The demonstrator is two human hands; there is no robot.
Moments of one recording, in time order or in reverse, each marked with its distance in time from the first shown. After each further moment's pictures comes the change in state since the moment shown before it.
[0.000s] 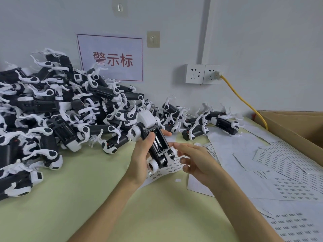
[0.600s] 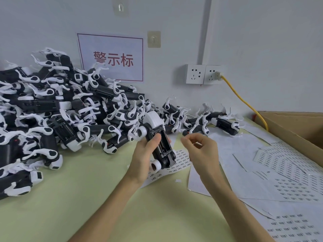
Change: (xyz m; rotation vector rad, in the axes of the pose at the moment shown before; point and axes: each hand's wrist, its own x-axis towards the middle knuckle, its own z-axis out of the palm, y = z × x) left_hand 0.000 0.002 0.003 0.103 0.034 0.038; right_hand -0.009 -0.005 0.011 -0.335 0.399 -0.534
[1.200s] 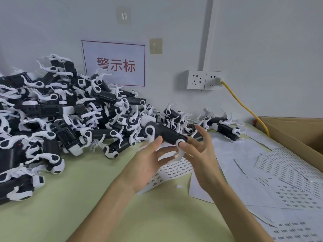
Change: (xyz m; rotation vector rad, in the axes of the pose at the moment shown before) left_hand 0.011 0.009 -0.008 -0.358 -0.202 -0.248; right_hand -0.001 -0.003 0.001 0.426 -0.207 0.073
